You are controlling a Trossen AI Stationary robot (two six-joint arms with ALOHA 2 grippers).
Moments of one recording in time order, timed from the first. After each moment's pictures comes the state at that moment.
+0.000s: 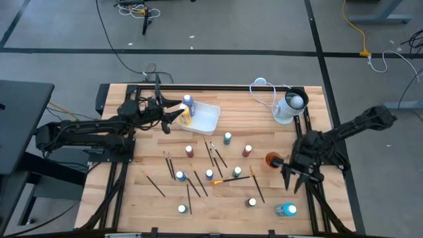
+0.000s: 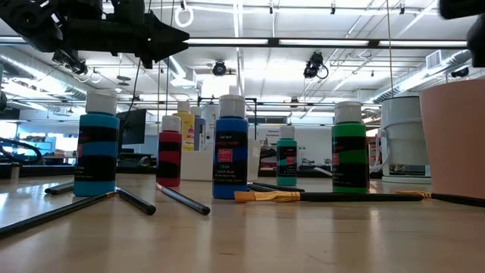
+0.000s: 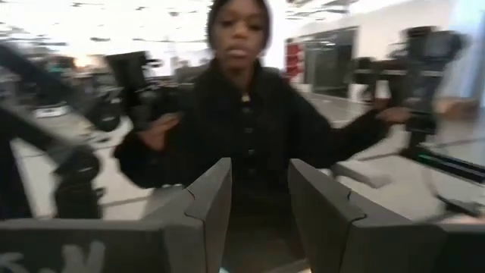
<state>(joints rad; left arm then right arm) 0.37 0.88 0.34 0.69 0.05 -0.02 0.35 0.80 0.14 0.86 -0.85 0.15</state>
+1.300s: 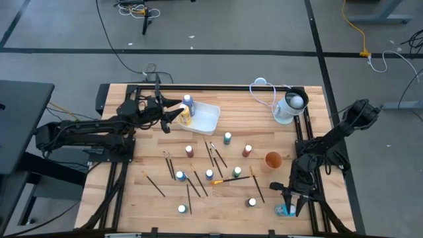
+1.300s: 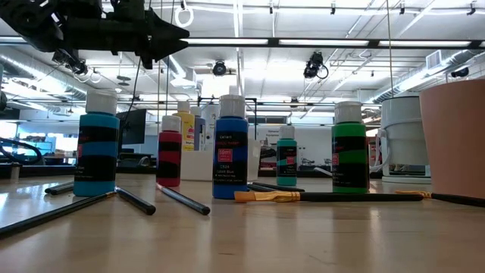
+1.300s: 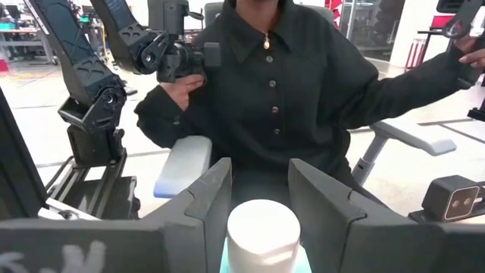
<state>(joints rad) 0.37 0.88 0.34 0.71 0.04 -0.08 0.70 1.25 0.14 1.08 -0.61 -0.03</state>
